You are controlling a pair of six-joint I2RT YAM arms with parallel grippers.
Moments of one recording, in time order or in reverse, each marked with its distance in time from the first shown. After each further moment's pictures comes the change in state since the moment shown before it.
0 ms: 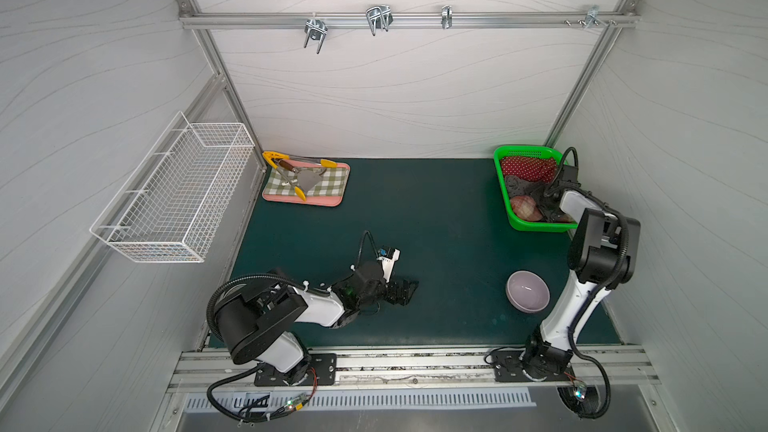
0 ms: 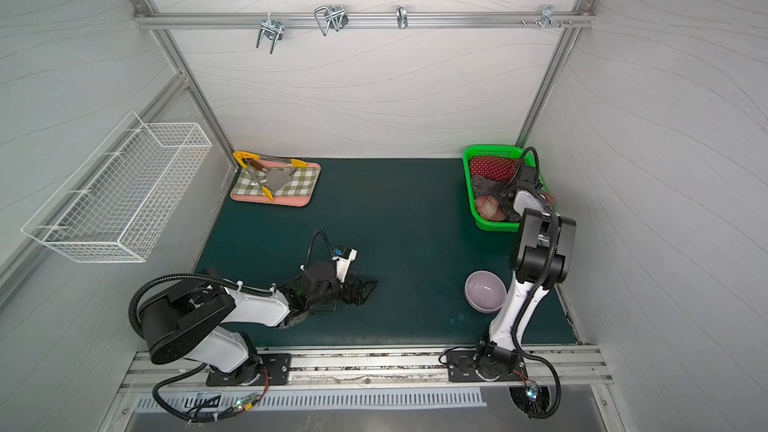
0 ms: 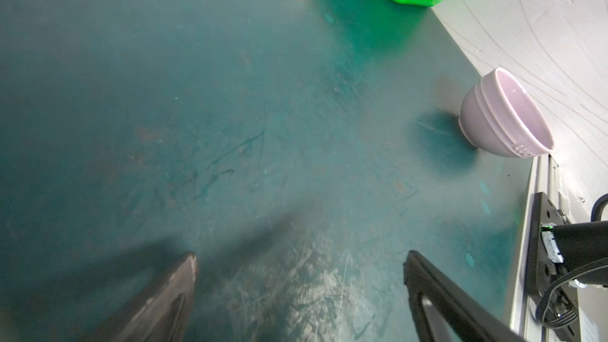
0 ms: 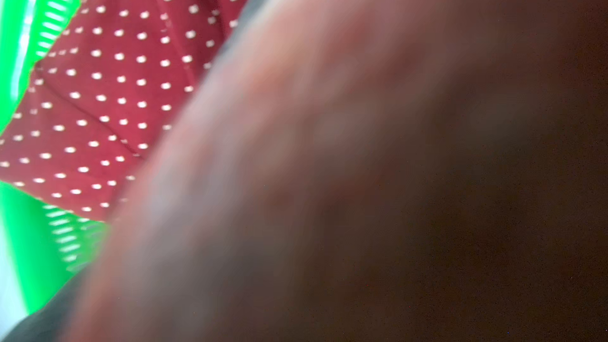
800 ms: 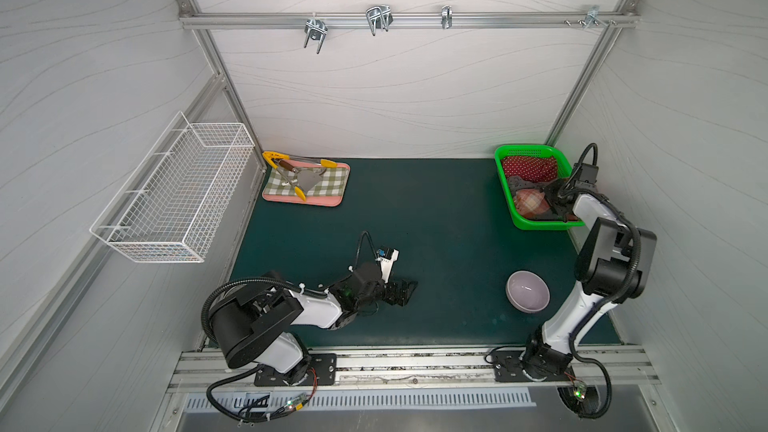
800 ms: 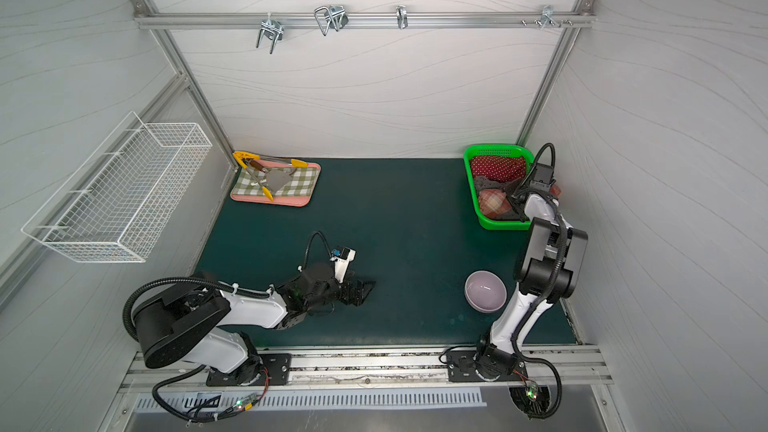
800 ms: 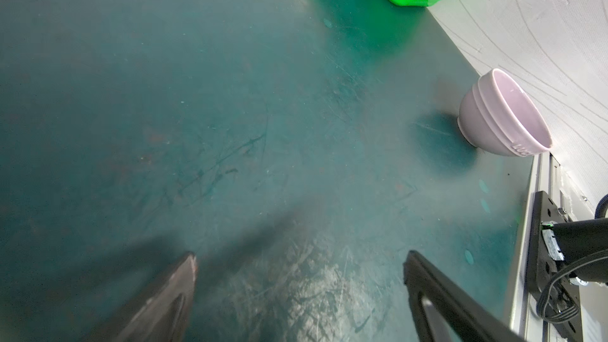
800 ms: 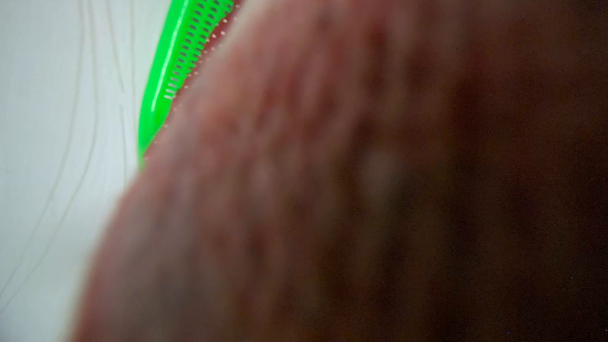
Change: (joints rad) left arm 0.000 -0.023 -0.018 -0.003 -0.007 0.013; right arm -0.074 -0.102 -0.051 0.087 -0.140 0.005
